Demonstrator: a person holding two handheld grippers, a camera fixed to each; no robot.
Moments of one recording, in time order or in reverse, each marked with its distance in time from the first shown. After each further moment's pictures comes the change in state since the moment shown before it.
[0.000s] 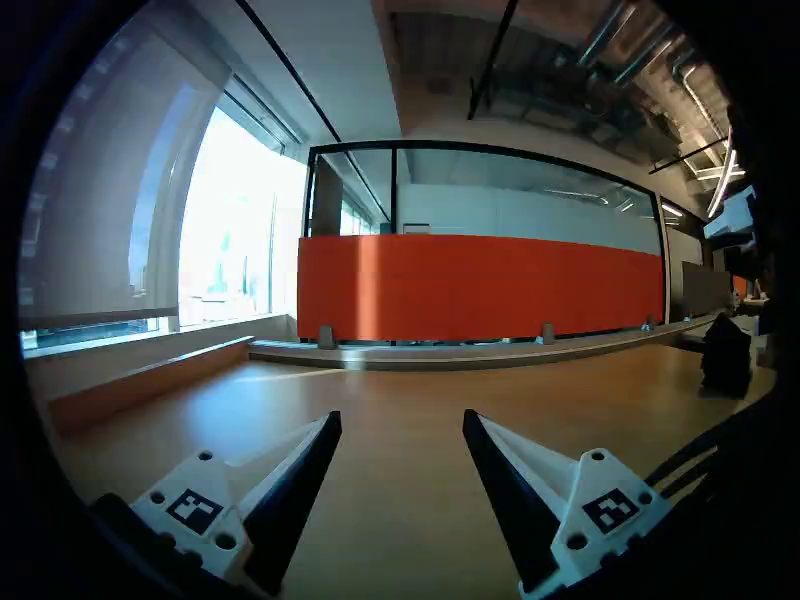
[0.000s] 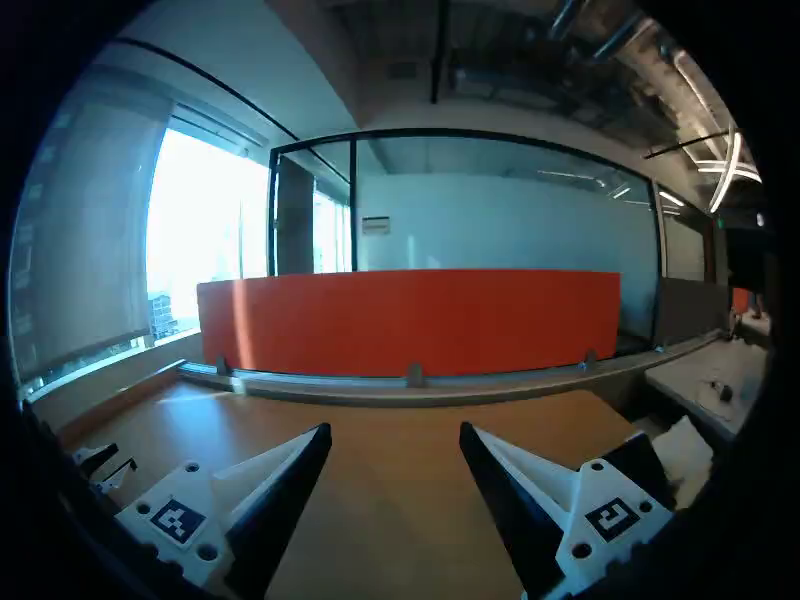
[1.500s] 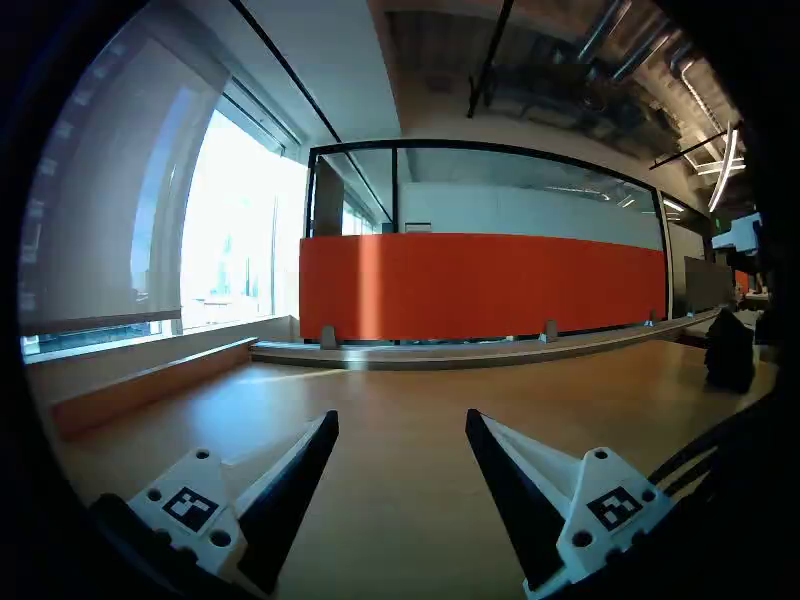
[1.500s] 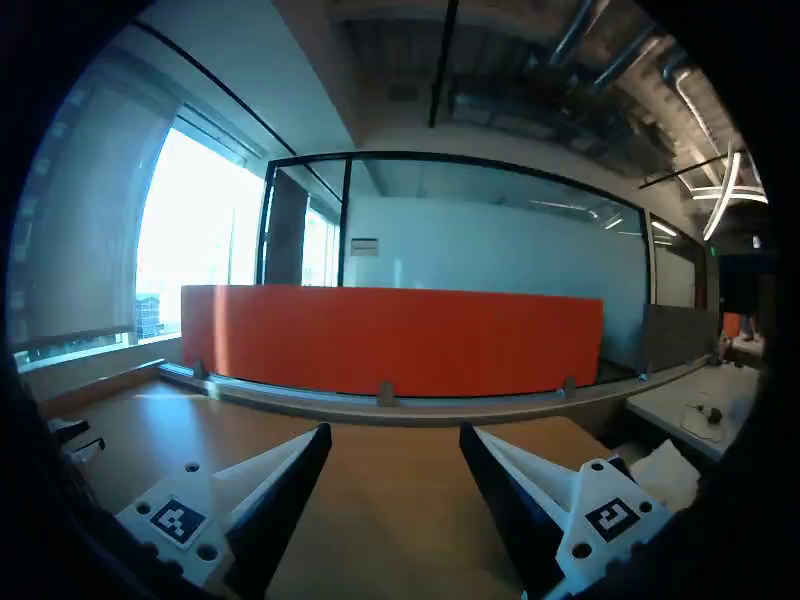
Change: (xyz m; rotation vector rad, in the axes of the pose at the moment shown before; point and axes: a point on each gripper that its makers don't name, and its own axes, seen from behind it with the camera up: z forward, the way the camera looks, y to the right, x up) left arm -0.005 -0.001 0.004 0.013 0.001 0.011; right arm -0.016 0.050 0.006 -0.049 0.082 -0.057
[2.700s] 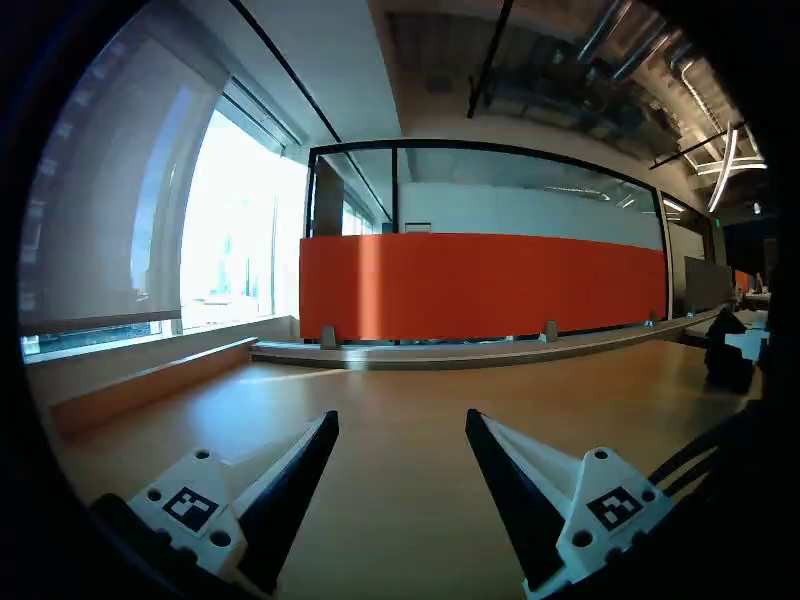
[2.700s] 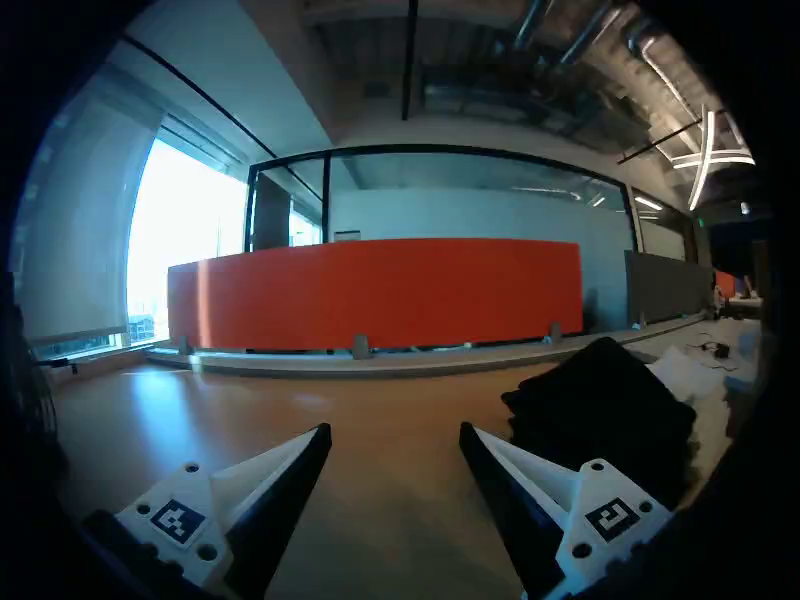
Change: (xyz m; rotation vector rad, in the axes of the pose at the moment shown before) left arm -0.003 -0.001 0.000 0.000 0.001 0.000; right arm -0.141 0.055 -0.011 -0.025 0.021 0.077
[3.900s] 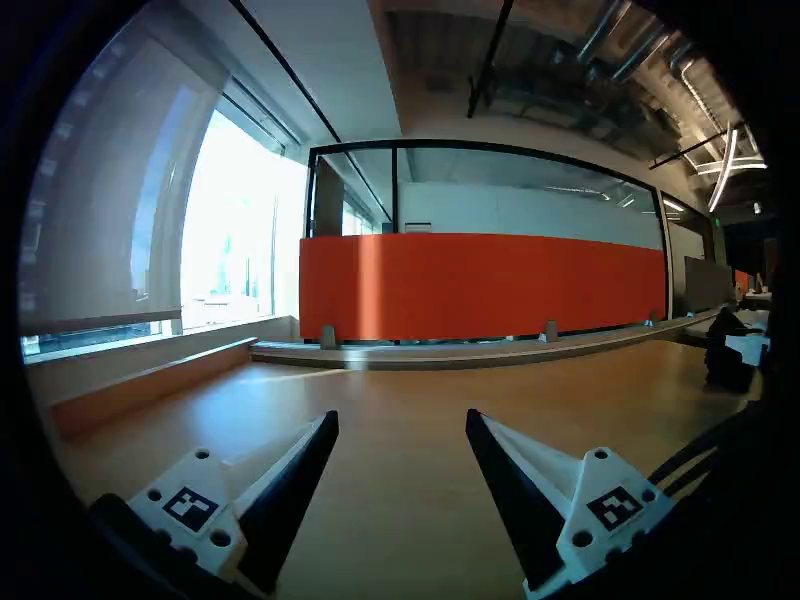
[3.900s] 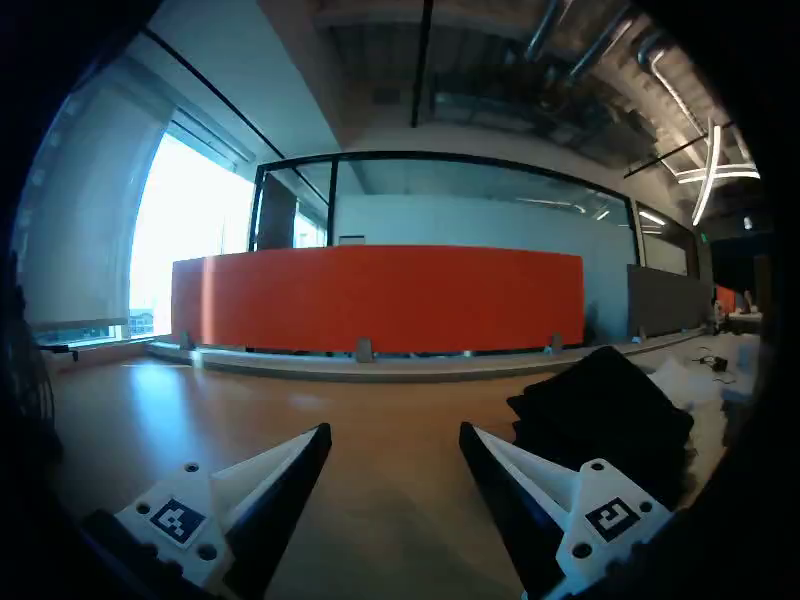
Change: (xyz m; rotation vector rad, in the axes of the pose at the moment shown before) left arm 0.000 0.000 -0.001 0.000 0.000 0.001; right arm 0.004 -0.011 -0.004 0.001 0.022 -0.042
